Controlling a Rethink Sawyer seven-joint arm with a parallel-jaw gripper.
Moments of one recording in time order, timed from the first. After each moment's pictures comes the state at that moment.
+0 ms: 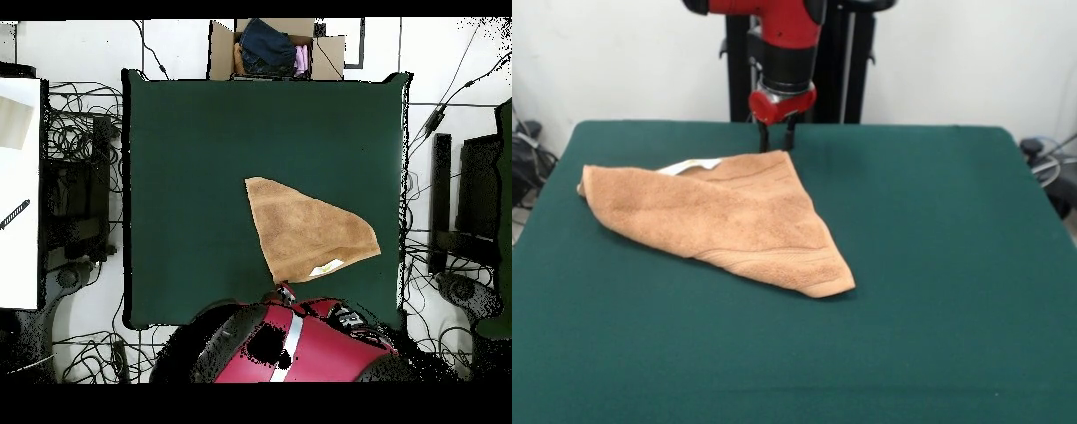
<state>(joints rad) -0.32 -0.38 -0.15 2.03 -0.68 -0.17 1.22</state>
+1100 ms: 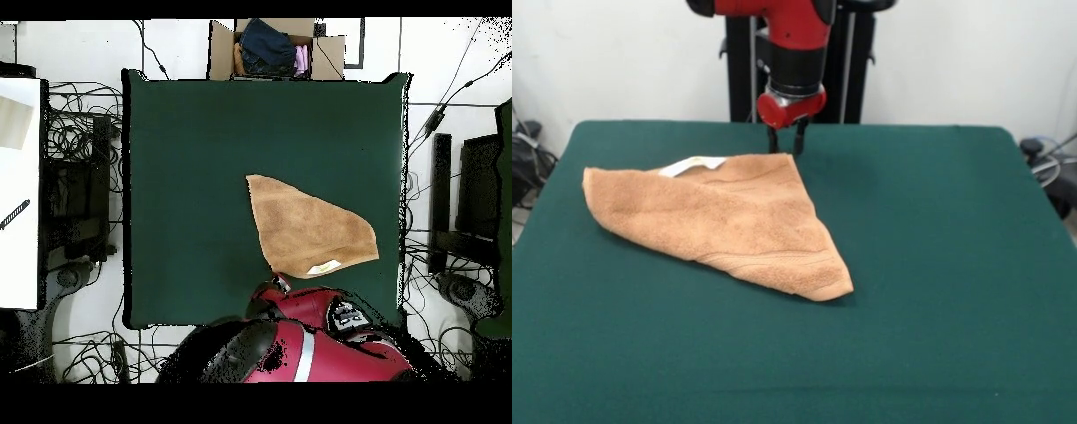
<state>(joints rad) -0.34 -0.45 -0.07 2.03 -0.67 -0.09 1.22</state>
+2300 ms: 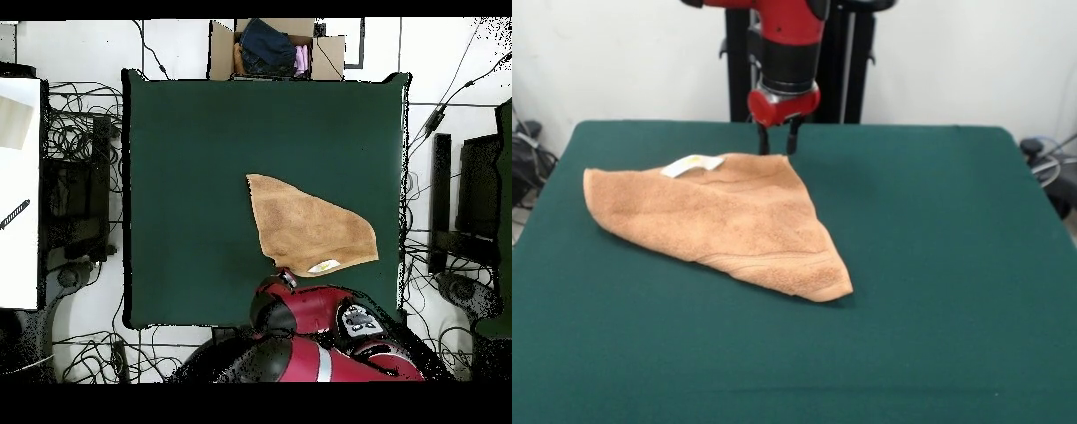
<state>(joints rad) -0.37 -0.50 -0.06 2.03 -0.63 -0.04 1.22</state>
